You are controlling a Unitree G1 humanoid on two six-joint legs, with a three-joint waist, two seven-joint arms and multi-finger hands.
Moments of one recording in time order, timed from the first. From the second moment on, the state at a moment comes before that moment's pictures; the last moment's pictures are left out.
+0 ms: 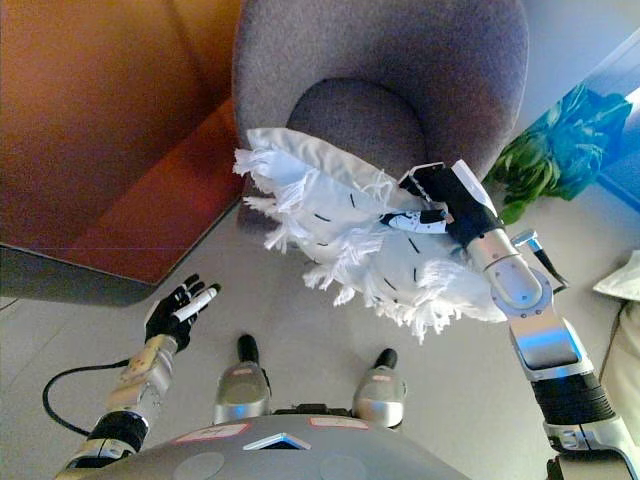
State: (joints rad) left arm 0.14 0.37 0.03 0.69 -0.49 -0.10 -0.02; right arm 0.02 -0.70 0.07 -0.18 0.04 0.03 0.15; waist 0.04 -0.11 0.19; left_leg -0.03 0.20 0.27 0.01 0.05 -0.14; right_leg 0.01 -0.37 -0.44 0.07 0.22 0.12
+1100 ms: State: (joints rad) left arm 0.19 0.60 0.03 0.48 -0.59 0.04 -0.16; right arm -1.18 -0.92 0.34 1.13 0.44 0.27 -0.24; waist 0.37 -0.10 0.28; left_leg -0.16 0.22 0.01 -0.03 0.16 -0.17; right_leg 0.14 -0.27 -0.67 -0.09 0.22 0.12
